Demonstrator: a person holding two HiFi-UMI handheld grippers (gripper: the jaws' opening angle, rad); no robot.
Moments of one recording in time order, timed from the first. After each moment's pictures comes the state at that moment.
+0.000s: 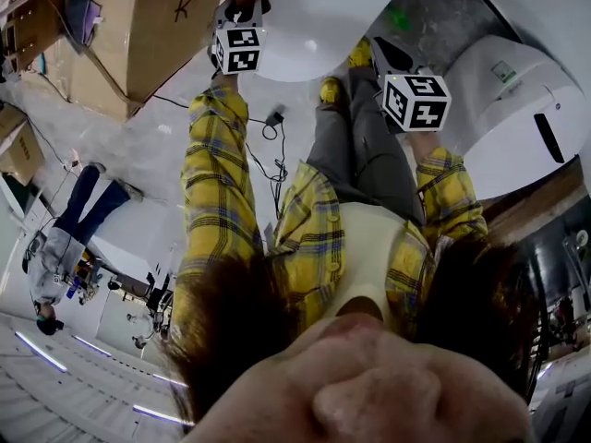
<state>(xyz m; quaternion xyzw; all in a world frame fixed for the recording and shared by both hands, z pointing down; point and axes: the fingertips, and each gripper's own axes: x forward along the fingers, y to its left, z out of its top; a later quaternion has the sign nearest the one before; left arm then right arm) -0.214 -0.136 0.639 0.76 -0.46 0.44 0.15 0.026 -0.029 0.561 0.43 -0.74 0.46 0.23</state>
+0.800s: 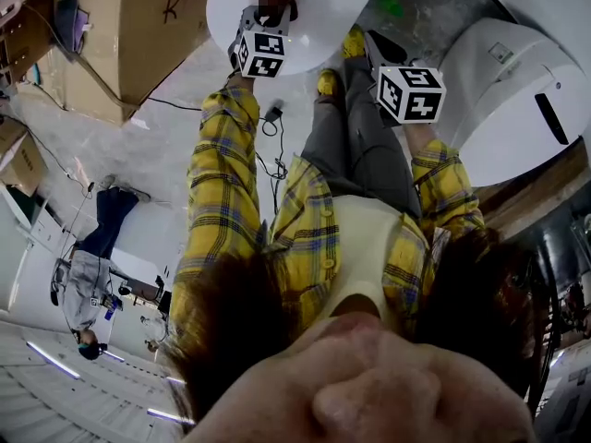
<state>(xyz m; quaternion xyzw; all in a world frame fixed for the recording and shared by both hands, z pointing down) -0.129 -0.082 0.653 0.81 -0.36 0.44 0.15 0.033 -0.010 0.565 0.45 -0.73 0.48 0.22</state>
